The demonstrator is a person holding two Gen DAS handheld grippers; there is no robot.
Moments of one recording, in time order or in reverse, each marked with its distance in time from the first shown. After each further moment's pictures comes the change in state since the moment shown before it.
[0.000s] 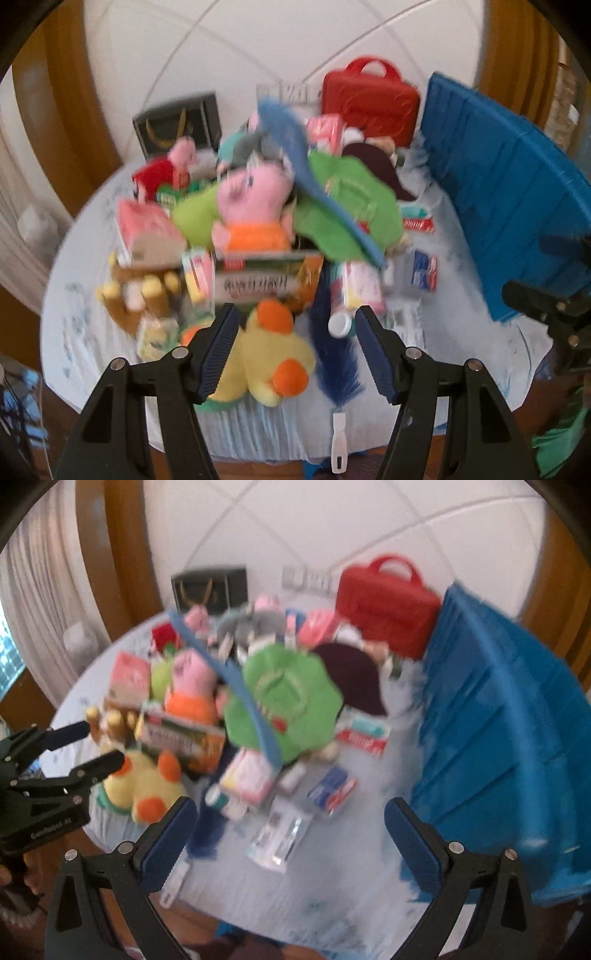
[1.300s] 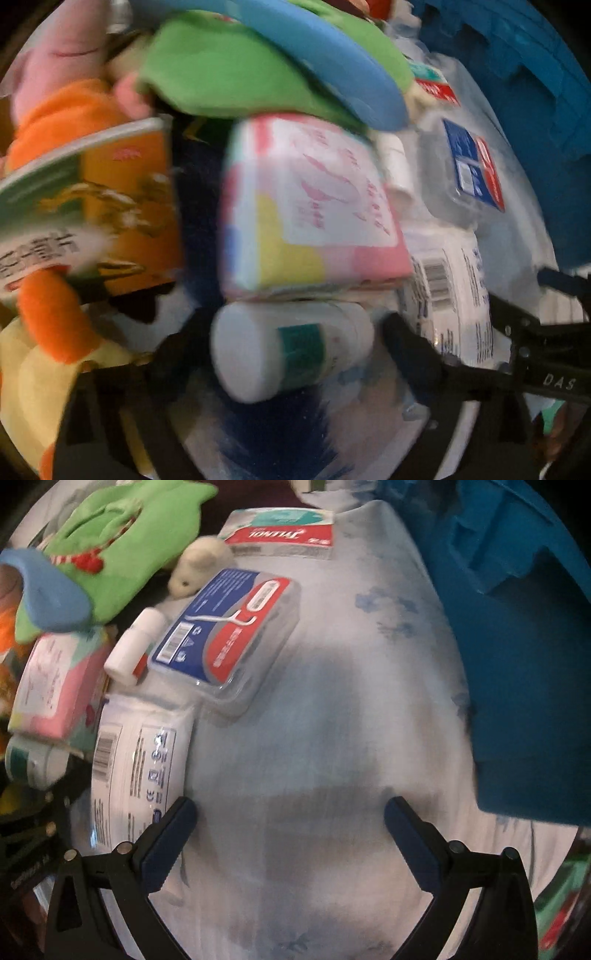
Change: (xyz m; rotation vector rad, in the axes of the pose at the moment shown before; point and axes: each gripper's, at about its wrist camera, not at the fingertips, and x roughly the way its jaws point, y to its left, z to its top) left arm 0.210 -0.083 -0.041 0.167 0.314 -0.070; right arm 0.191 -0.074 -0.101 0.374 0.316 -0.145
